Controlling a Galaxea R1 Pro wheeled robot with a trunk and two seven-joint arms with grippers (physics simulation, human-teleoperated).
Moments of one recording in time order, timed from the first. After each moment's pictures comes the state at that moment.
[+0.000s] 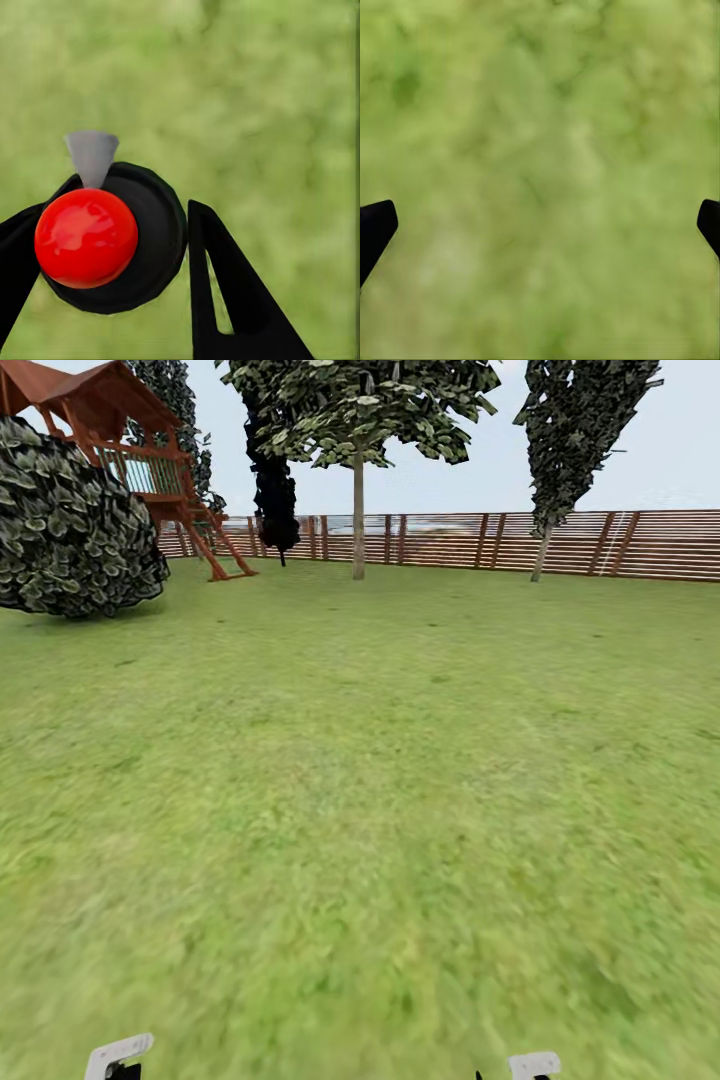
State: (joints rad) left arm -0.40 0.24 0.18 -0.08 0.10 -0.30 -0.04; right arm -0.39 -0.03 -0.33 -0.02 0.44 -0.44 -0.06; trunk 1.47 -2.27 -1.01
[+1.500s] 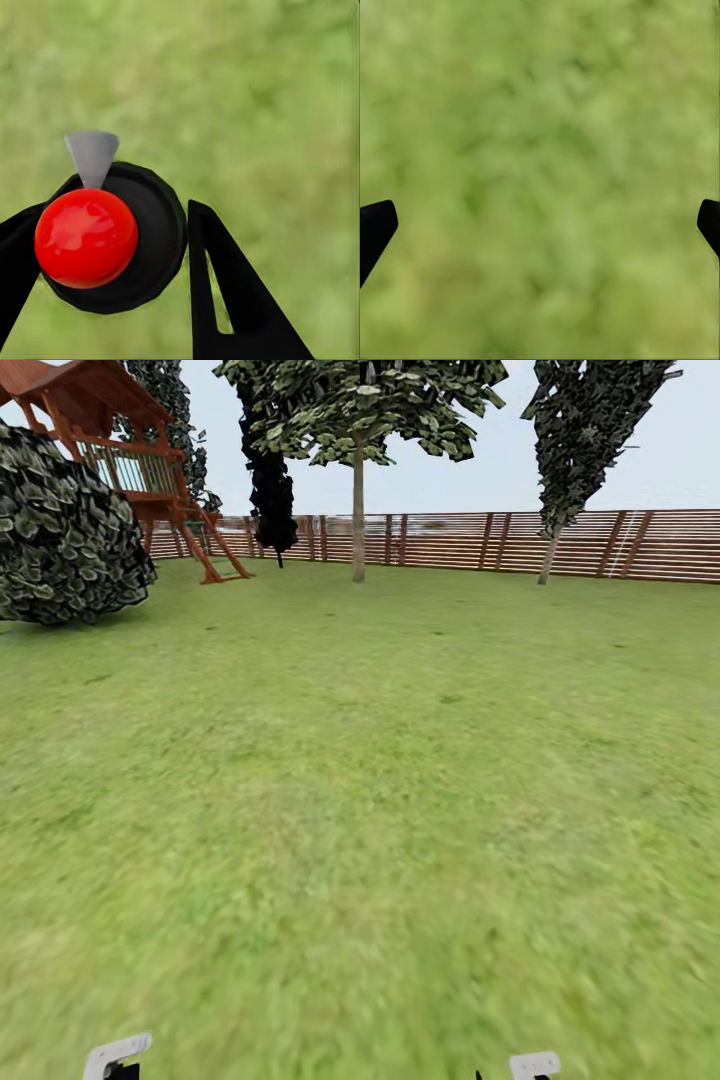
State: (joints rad) left arm -0.40 0.24 0.18 -0.09 0.10 -0.30 -0.04; right arm -0.39 -0.03 -0.33 -0.02 0.43 -0.44 -0.06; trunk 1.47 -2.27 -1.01
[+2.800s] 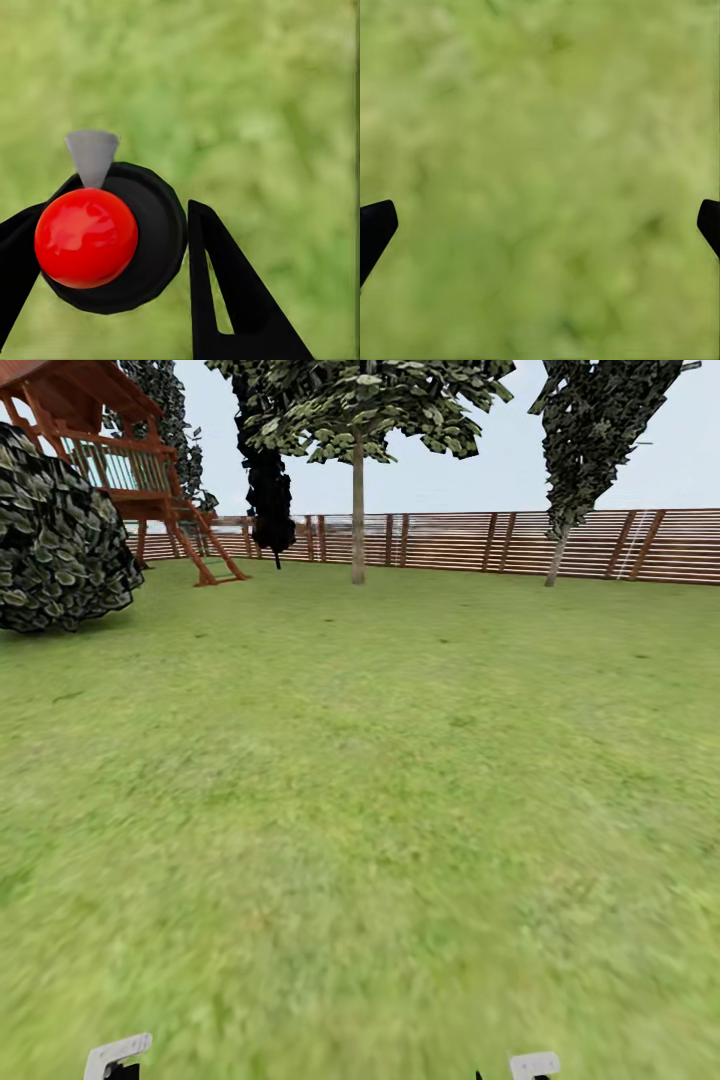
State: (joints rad) left arm -0.40 0.24 0.18 -0.09 0.10 -0.30 -0.04; right arm -0.39 -0.03 -0.33 -0.02 0.43 -0.44 -0.06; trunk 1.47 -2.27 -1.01
